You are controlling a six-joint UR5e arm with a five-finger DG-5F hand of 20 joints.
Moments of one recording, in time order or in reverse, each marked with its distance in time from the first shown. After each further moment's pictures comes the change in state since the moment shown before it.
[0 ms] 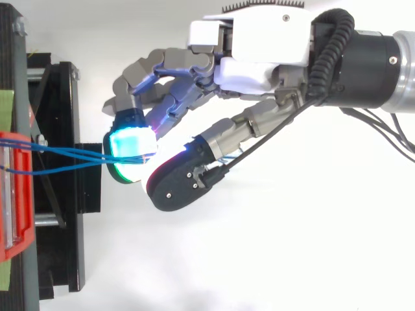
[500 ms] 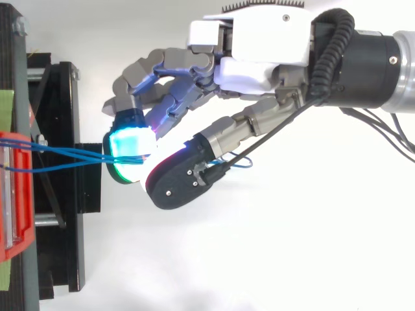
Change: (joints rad) arm 0.000 0.000 0.001 0.000 0.000 0.001
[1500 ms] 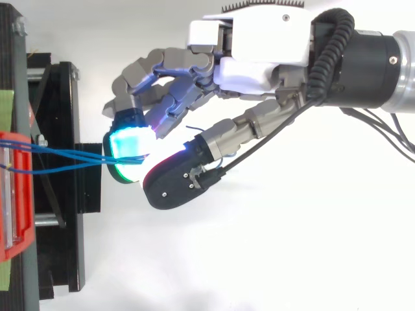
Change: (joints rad) arm 0.000 0.000 0.001 0.000 0.000 -0.002
